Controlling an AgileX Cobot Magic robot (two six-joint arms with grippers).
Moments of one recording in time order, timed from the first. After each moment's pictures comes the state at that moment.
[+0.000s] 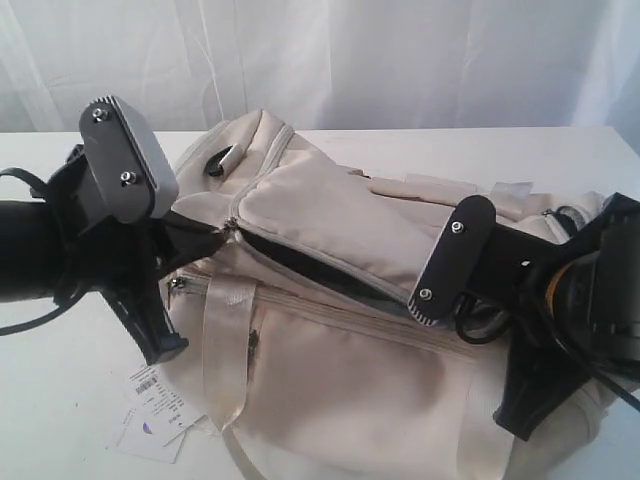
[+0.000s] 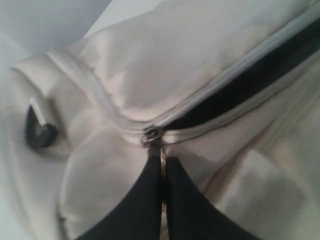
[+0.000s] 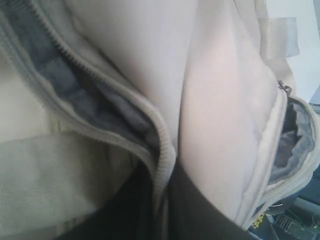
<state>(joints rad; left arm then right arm) -0.61 1.18 -0.64 -1.47 0.16 2.02 1.04 1.23 -0.73 -0.77 1.01 0.32</state>
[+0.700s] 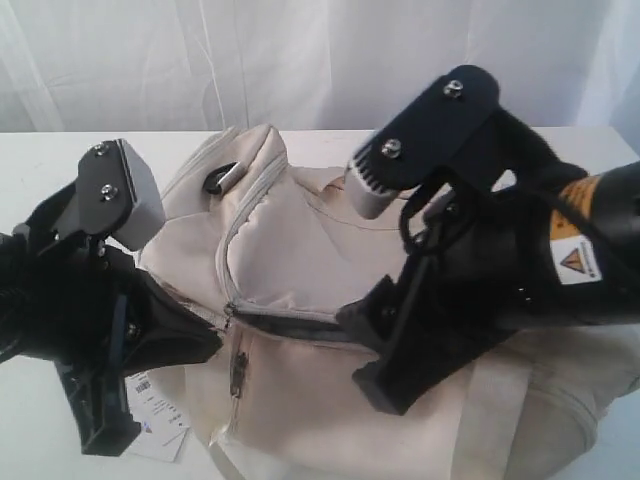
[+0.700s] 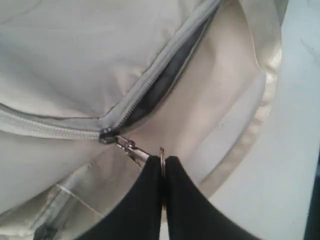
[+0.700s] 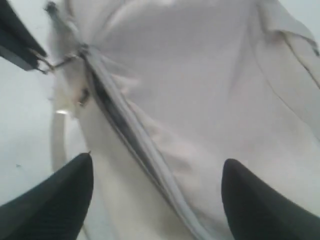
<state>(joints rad) -0.60 1.10 -0.69 -0.80 0.64 1.09 1.04 1.08 -0.88 -0.17 0.68 0.09</state>
